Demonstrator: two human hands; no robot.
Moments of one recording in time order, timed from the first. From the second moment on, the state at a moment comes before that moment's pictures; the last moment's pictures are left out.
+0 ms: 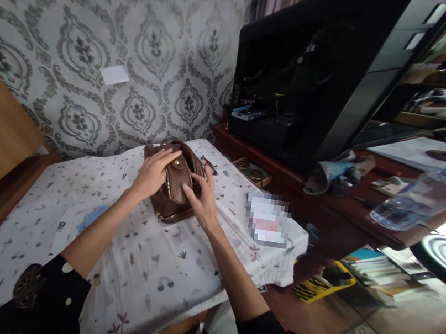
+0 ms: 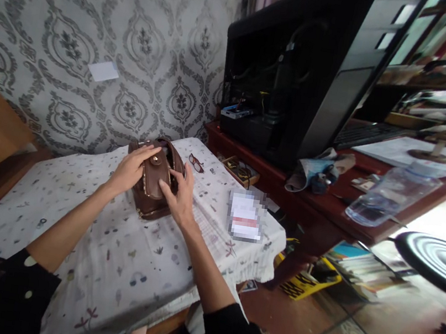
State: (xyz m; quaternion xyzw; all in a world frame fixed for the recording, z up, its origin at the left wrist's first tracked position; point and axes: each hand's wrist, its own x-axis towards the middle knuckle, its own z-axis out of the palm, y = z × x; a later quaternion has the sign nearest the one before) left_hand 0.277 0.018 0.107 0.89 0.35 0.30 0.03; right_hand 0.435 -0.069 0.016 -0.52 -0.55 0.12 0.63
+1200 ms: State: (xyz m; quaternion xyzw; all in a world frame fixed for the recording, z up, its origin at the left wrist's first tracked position) left_hand 0.269 -0.029 0.087 0.90 0.35 0.27 0.00; right_hand 0.420 -0.042 0.035 -0.62 -0.54 0.00 0.57
